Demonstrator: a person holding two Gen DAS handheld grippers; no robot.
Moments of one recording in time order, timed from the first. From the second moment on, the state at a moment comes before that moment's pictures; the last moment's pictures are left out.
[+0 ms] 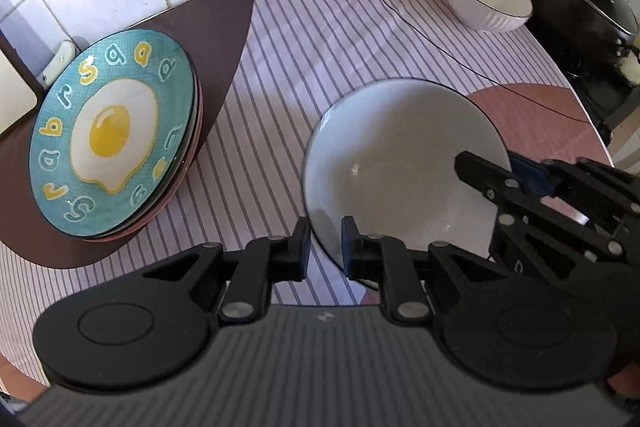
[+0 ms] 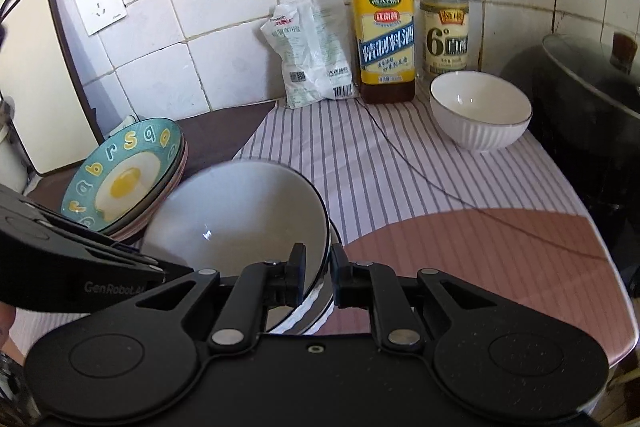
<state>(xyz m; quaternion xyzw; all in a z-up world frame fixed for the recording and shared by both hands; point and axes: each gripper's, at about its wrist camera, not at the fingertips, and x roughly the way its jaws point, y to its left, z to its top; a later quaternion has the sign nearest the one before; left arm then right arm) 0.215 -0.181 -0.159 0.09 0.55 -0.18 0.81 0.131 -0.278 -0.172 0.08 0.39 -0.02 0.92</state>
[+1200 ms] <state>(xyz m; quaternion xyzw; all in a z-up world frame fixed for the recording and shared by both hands) 0.267 -0.214 -0.091 -0.01 0.48 -0.28 0.83 0.106 -0.362 -0.149 0.05 0.31 0.00 0.95</state>
